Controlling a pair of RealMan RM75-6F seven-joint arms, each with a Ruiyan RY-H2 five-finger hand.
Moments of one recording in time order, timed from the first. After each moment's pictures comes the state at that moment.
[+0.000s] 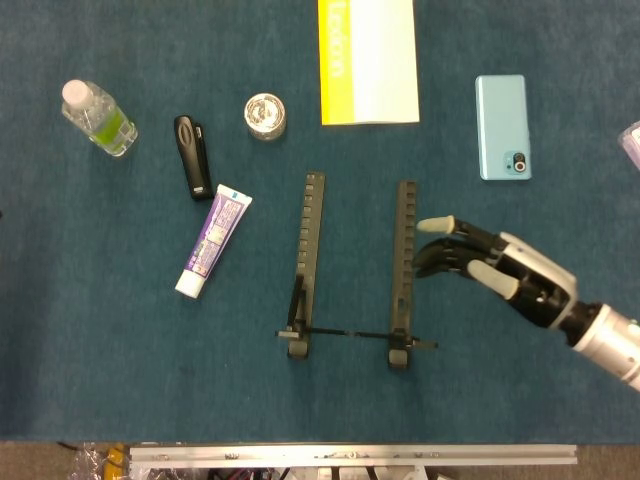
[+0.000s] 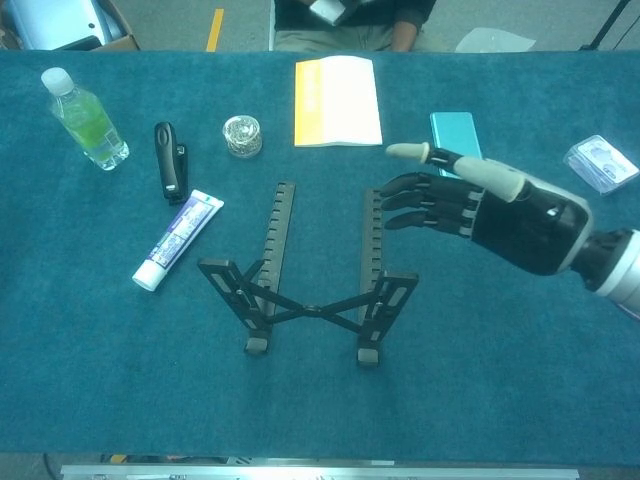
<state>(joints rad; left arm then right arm) -0.10 -1.17 -0.04 -1.56 1.49 1.48 0.11 0.60 -1.32 -0.21 -1.61 -1.81 1.22 1.68</state>
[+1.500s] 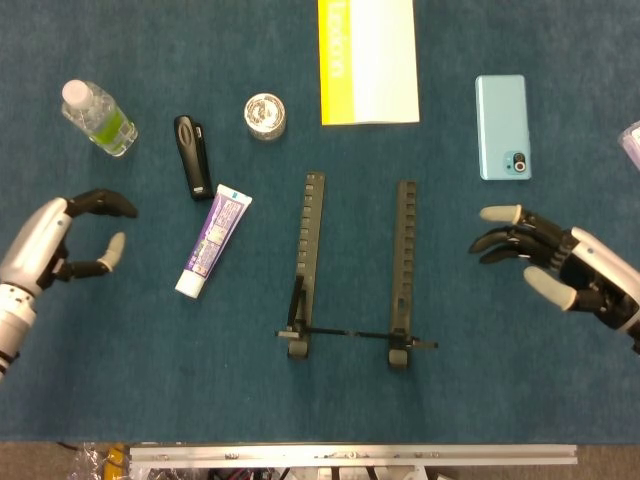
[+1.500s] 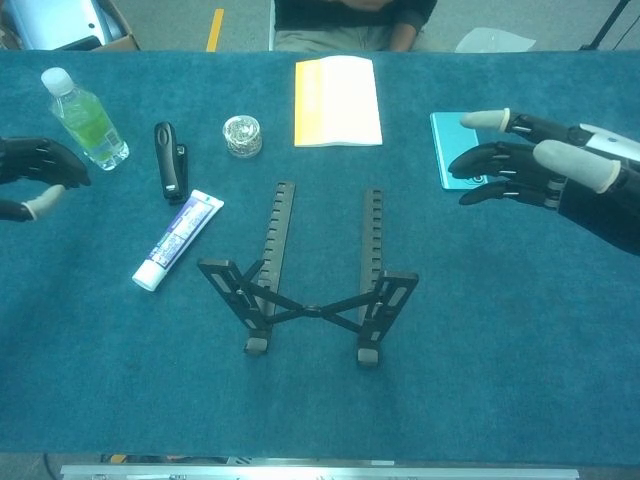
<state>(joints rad) -0.34 -1.15 -0.03 -1.64 1.50 1.04 -0.73 0.55 -1.09 -0.26 -1.79 -1.79 1.27 1.38</state>
